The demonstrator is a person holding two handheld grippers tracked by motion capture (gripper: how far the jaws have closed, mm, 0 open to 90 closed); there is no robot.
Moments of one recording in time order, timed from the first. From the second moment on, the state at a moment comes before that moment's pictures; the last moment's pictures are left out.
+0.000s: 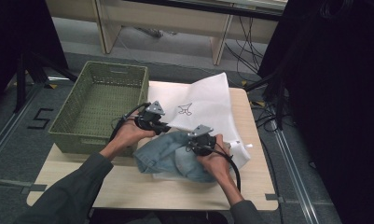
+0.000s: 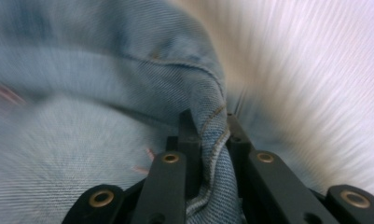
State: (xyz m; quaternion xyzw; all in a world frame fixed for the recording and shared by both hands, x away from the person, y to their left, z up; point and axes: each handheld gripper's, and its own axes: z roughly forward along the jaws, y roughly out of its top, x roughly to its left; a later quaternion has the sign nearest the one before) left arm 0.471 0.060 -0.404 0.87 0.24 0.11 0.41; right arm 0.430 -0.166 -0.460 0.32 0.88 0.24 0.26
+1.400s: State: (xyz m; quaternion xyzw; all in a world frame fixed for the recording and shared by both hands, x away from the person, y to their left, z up) left arm 0.471 0.062 -0.398 0.86 0.25 0.10 0.43; right arm 0.433 -0.158 -0.448 0.34 0.85 0.30 0.24
